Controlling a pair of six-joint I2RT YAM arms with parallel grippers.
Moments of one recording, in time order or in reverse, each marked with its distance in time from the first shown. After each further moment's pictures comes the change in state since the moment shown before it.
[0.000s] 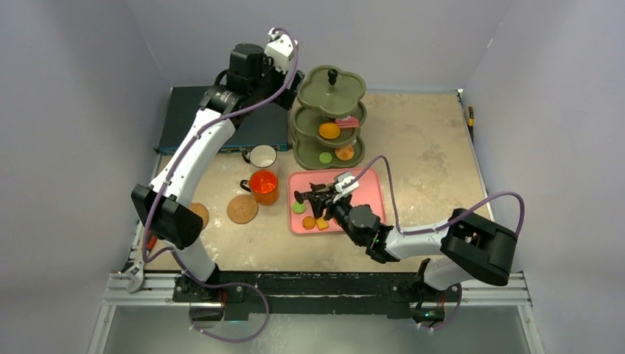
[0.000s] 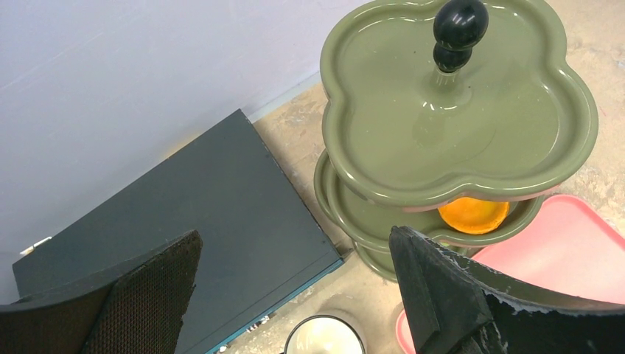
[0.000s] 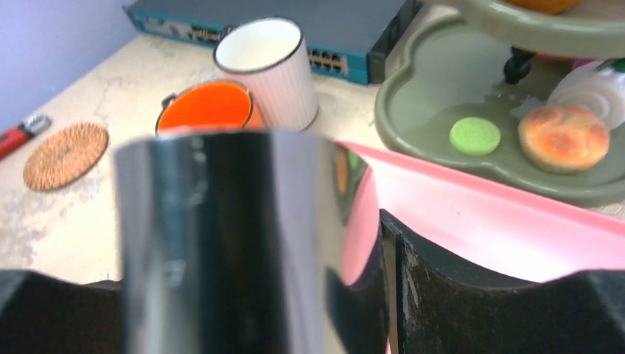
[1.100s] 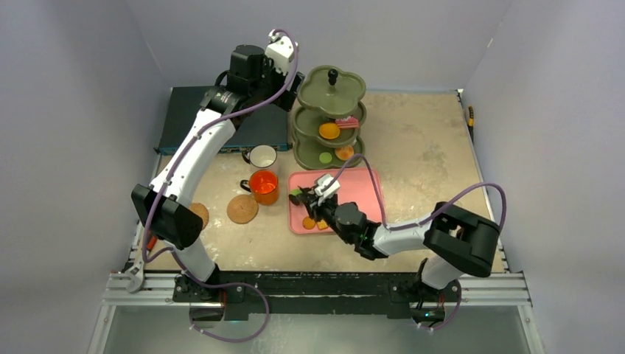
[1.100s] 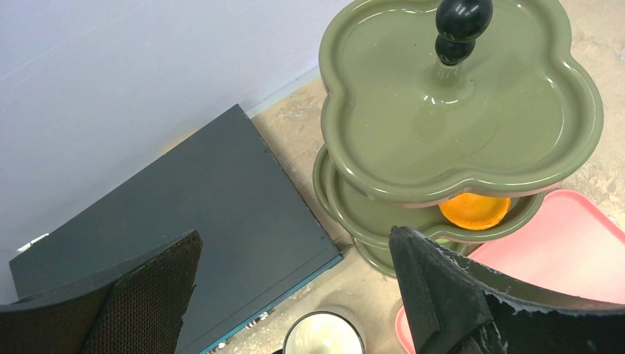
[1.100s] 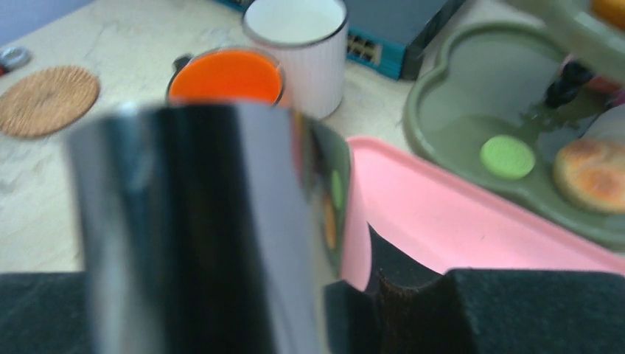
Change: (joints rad) left arm 0.000 -0.003 -0.012 -0.003 0.000 0.001; right arm 0.042 0.100 0.067 -0.068 -0.072 -0.109
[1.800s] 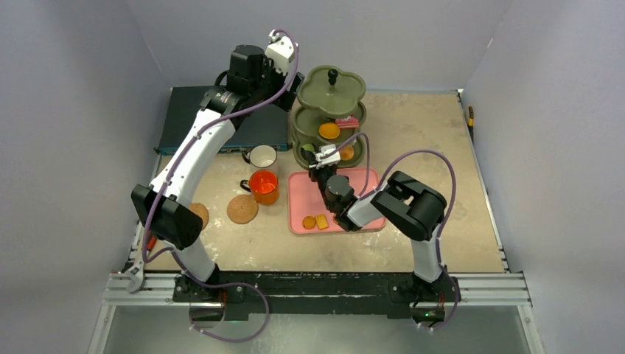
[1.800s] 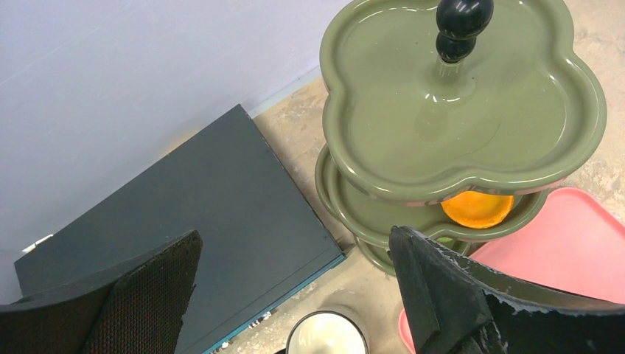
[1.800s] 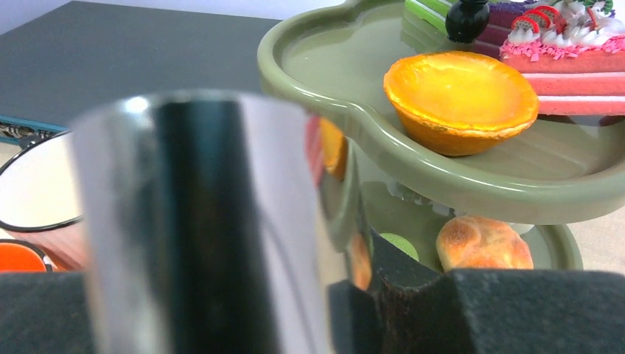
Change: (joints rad) left arm 0.001 0.000 -0.001 0.000 0.000 0.010; right arm -0.236 0.436 0.300 0.370 0.144 -0.127
